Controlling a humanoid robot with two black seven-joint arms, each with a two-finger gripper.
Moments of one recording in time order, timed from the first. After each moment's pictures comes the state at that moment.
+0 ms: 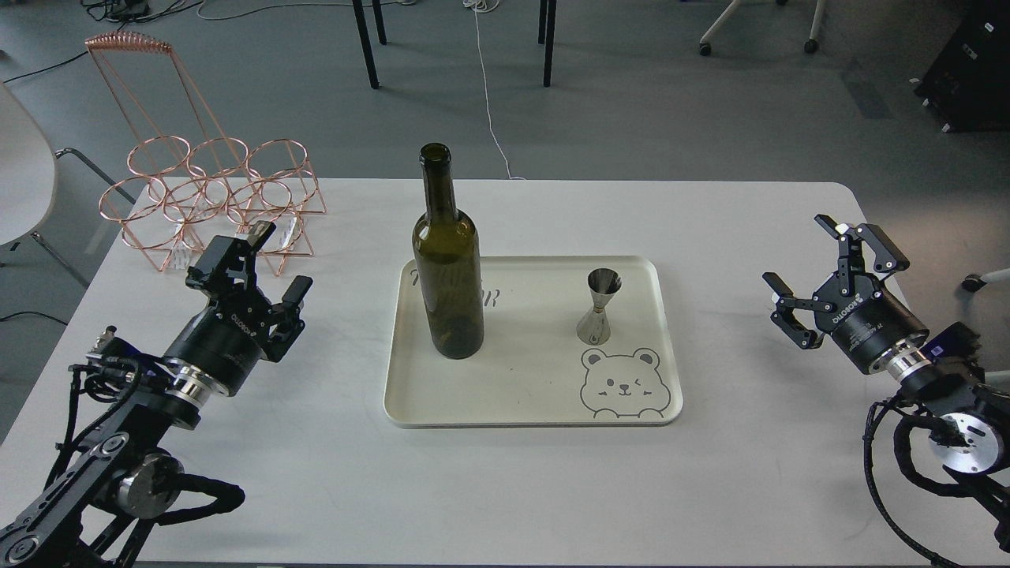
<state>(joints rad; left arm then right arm) -0.01 0.30 -1.28 -1.35 0.81 -0.25 -0.28 0.40 -0.60 0.64 0.92 -0.12 0.49 0.46</state>
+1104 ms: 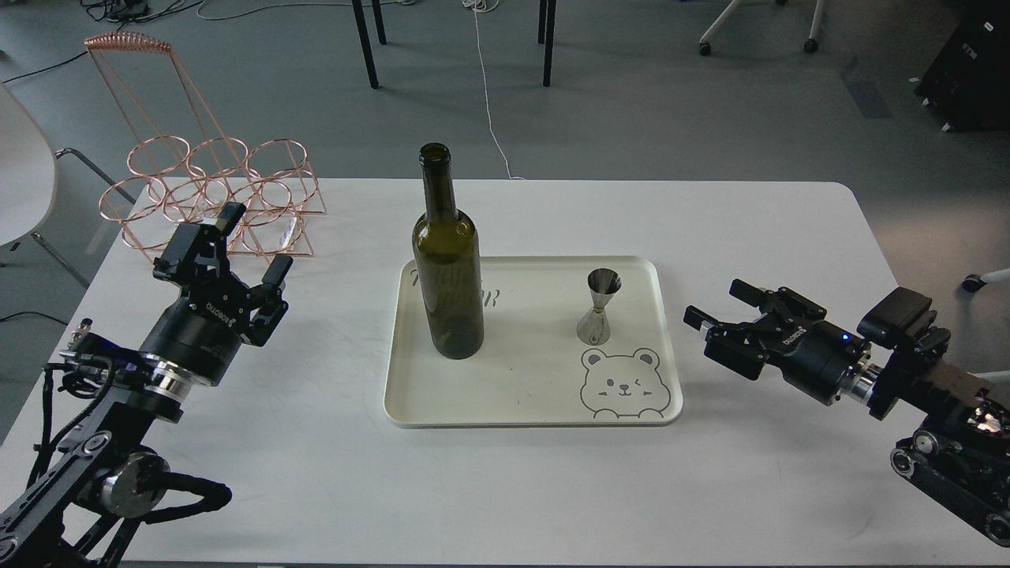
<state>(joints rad) -0.01 0.34 -1.29 -1.38 0.77 -0.26 -0.38 0.43 -0.60 0.55 1.07 -1.94 -0.43 0.49</state>
